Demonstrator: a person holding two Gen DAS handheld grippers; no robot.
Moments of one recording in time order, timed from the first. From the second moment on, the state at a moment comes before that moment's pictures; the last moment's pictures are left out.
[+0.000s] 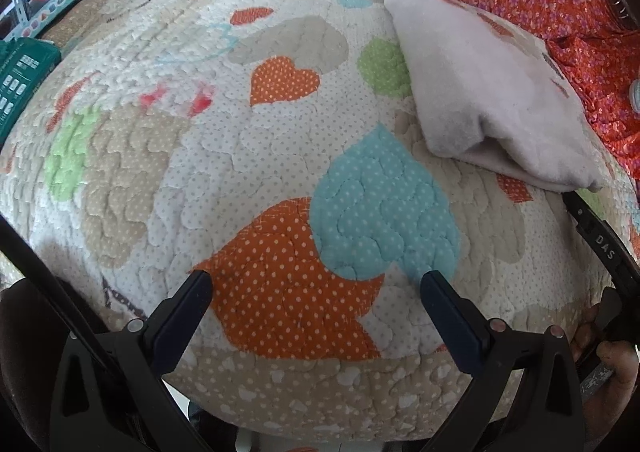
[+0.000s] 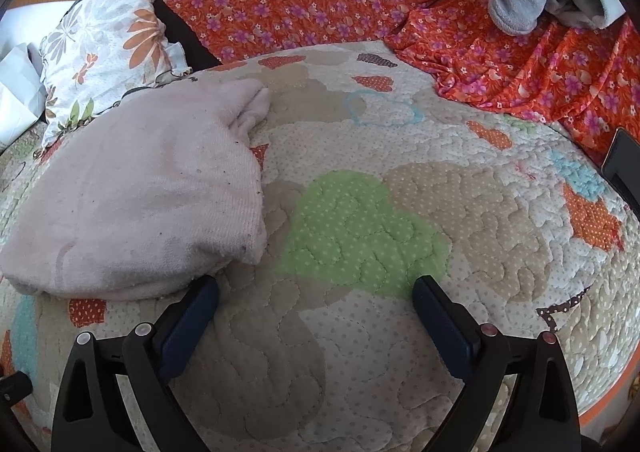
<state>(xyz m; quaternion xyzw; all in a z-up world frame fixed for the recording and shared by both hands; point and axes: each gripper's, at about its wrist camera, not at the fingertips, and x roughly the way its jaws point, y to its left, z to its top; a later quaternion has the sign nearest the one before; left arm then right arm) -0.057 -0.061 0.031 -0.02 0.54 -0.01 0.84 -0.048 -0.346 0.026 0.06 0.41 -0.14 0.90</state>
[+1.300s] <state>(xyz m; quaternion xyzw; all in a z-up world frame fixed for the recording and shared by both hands) -0.073 -0.082 0.058 0.03 0.52 0.00 0.85 -0.056 -0.361 0.038 0.08 0.42 -0.18 0.89</state>
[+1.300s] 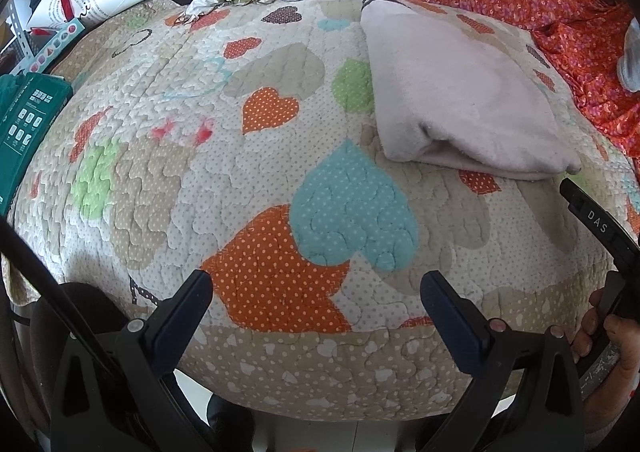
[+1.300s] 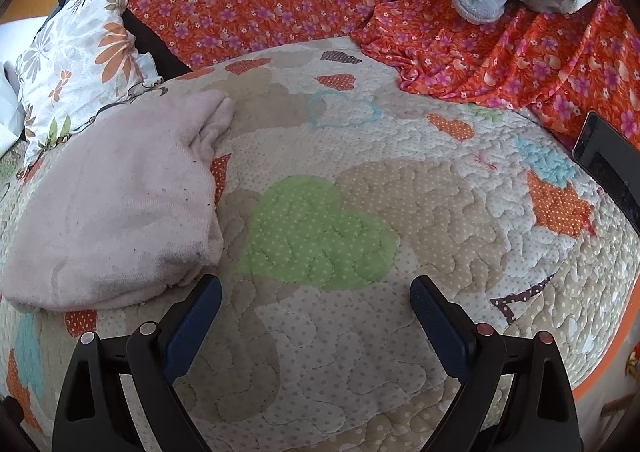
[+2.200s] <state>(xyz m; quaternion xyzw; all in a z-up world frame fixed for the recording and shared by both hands) -0.070 -0.084 0.050 0.04 0.53 -0.01 0.84 -0.055 -0.360 0.037 0.08 0.42 -0.18 0.89</state>
